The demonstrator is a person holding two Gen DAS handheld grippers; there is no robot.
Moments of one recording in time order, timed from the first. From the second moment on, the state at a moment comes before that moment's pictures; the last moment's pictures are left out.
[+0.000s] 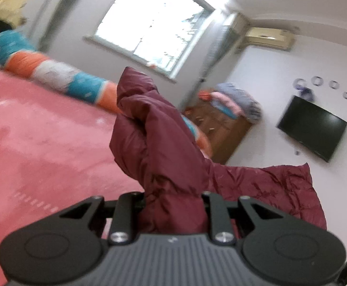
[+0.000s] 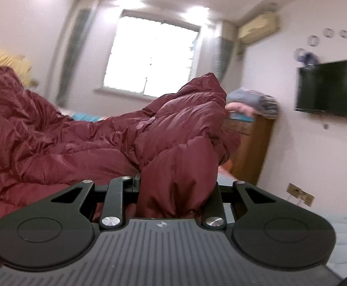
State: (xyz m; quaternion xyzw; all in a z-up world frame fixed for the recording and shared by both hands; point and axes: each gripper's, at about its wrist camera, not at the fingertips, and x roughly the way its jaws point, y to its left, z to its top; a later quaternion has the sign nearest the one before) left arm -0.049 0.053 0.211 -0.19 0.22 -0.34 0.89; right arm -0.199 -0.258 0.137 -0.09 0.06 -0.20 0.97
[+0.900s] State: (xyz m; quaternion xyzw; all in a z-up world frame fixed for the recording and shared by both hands) left arm -0.011 -0.357 0.210 -0.11 0.30 -0.53 0.79; right arm -0.268 -0.580 0.188 0.08 0.01 -0.45 0.89
